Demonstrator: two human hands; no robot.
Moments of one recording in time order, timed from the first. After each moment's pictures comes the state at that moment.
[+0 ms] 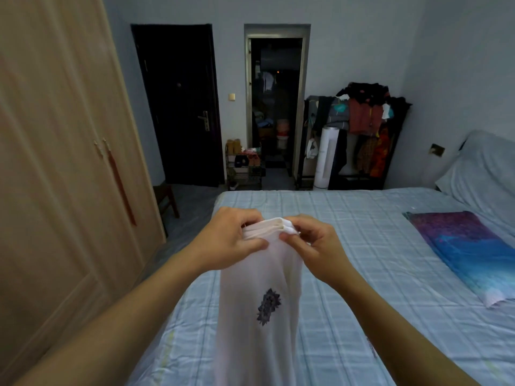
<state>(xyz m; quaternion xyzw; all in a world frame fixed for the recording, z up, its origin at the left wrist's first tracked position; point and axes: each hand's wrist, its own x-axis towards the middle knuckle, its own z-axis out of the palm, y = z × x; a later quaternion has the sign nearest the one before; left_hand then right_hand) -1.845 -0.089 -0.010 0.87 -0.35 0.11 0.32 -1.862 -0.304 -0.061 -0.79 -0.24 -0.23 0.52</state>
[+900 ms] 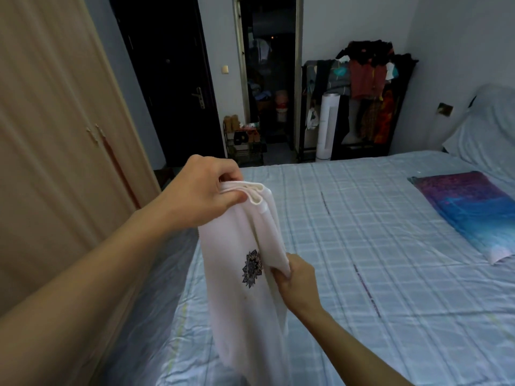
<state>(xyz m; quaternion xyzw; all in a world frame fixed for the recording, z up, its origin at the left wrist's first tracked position) -1.855 -0.075 0.034 0.89 -0.35 0.17 0.24 -1.883 -0.264 -0.220 -0.84 -0.03 -0.25 0.48</state>
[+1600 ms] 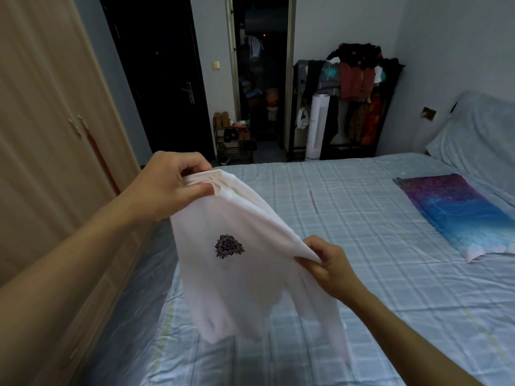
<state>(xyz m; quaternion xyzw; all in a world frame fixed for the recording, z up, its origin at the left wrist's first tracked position) -1.844 -0.041 0.029 0.88 -0.33 0.16 0.30 -1.897 -0.353 -0.174 -0.82 -0.16 -0.20 0.51</state>
